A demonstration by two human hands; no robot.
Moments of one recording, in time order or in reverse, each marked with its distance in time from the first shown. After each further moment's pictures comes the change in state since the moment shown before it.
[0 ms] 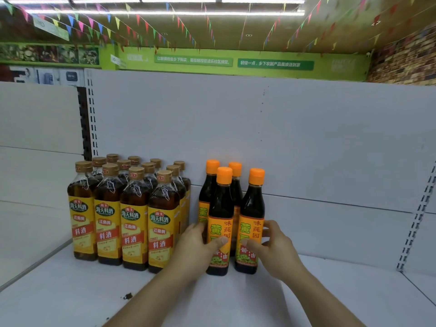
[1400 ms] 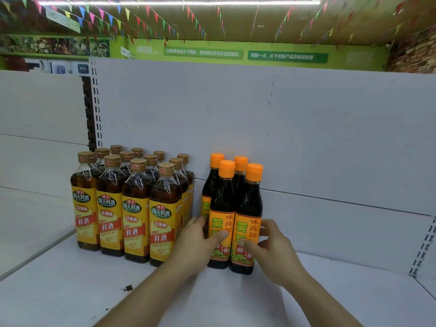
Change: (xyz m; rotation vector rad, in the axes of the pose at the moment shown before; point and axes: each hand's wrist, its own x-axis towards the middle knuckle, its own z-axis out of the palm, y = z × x) left_hand 0.001 0.001 0.000 0.005 0.013 -0.004; right_hand -0.003 0.002 0.009 0.006 -0.063 -0.065
